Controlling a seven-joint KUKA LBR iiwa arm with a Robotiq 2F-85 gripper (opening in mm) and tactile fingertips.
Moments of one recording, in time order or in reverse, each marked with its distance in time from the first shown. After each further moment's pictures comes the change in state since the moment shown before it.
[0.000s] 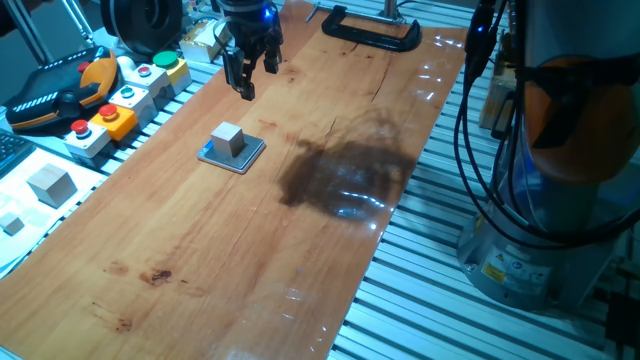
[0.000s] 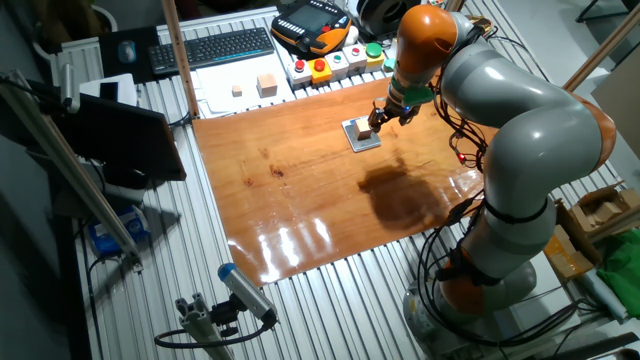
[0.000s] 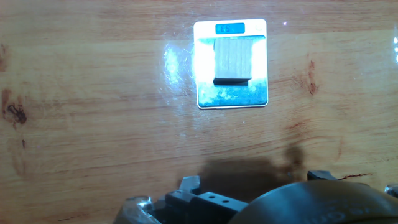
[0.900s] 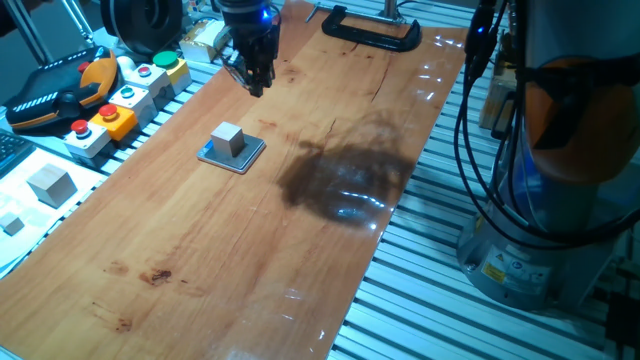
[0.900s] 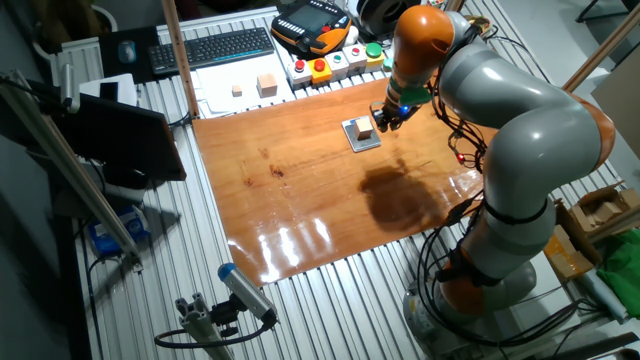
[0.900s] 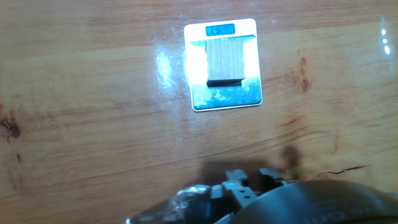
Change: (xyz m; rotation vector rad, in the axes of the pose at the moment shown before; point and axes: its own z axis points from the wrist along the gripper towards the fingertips) arm -0.001 0.000 0.000 0.021 -0.006 0.060
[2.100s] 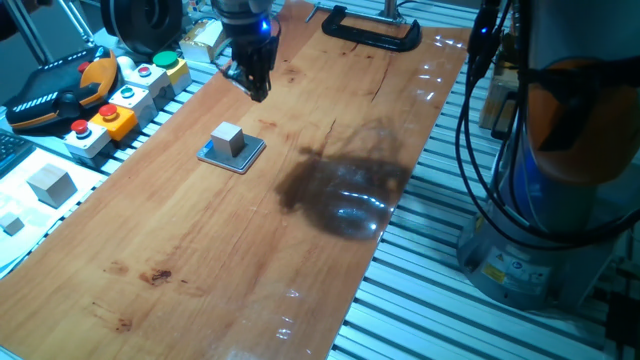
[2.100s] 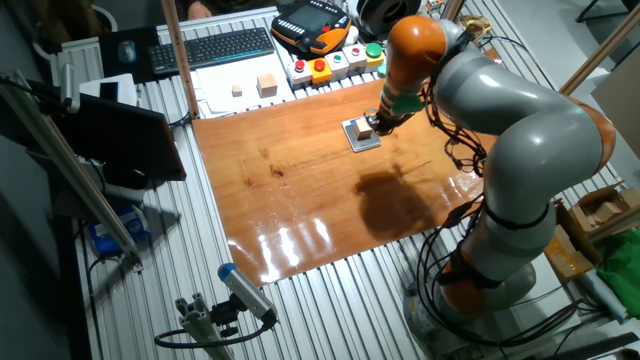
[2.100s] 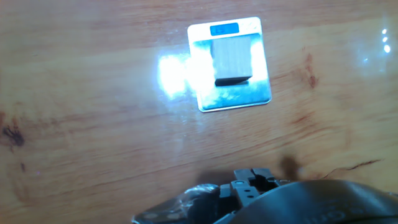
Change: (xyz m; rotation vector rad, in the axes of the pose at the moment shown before) arm 0.010 0.024 0.010 0.013 -0.035 0.067
